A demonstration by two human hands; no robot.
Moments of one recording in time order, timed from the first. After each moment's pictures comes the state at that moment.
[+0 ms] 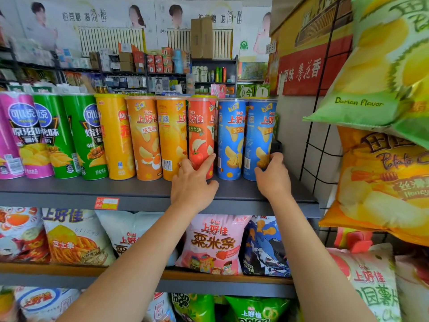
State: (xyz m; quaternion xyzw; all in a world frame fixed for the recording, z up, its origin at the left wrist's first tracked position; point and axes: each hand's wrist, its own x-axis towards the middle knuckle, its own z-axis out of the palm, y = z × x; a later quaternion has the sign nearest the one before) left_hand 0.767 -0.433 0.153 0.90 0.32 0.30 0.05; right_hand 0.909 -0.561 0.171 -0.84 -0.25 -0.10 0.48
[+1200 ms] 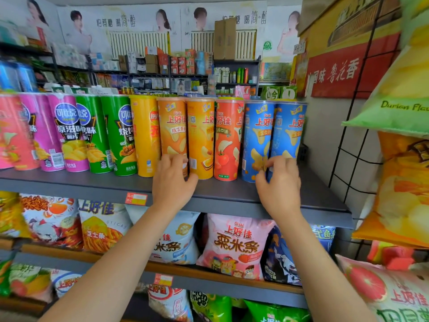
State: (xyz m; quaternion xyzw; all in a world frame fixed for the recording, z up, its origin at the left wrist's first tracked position) left_hand 0.698 -0.372 0.153 0.82 0.33 0.47 0.08; right_hand 0.865 -0.539 0.155 -0.75 -0.37 -0.30 0.47
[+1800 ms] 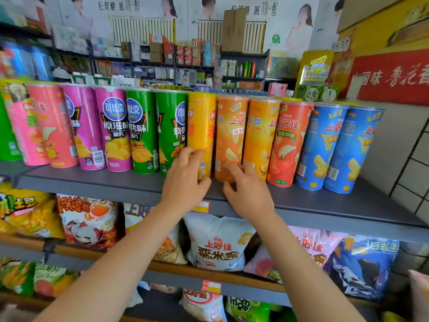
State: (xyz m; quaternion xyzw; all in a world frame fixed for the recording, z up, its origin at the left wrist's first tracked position) left_hand 0.615 -0.278 0.156 0.87 0.24 0.42 0.06; right_hand 0.746 -0.392 0.146 -0.75 -0.54 -0.24 0.31
